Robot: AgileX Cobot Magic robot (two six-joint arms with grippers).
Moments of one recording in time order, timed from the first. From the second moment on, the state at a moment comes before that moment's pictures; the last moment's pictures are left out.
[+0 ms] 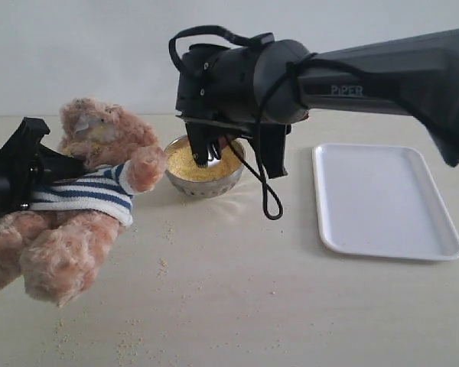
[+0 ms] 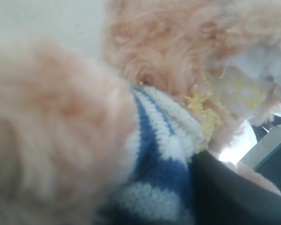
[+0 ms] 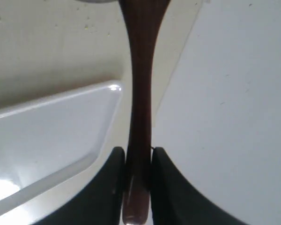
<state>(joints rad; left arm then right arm) 0.06 1.56 -0.63 -1.73 0.65 1.00 0.82 2.16 -1.72 -1.00 1.09 -0.41</state>
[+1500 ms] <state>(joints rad) 0.06 1.55 -0.63 -1.73 0.62 0.90 0.76 2.23 -1.72 -1.09 0.83 -0.40</state>
